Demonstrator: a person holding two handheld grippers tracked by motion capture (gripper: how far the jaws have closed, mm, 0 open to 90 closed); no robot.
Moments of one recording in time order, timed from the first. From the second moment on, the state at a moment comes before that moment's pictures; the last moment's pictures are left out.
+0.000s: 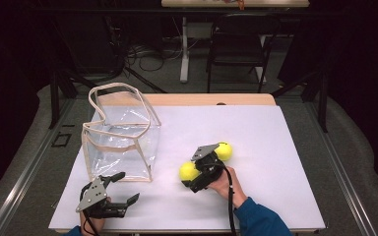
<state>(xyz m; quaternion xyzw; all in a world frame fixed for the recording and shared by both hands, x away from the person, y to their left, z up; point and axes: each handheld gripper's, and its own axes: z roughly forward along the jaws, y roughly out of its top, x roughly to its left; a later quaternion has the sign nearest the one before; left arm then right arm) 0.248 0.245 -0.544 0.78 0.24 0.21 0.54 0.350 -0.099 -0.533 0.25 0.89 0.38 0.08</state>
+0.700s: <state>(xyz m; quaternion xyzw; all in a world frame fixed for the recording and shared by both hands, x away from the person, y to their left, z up) 0.248 0.245 -0.545 0.78 0.24 0.21 0.54 0.357 -0.091 -0.543 0.26 0.90 0.34 0.07</state>
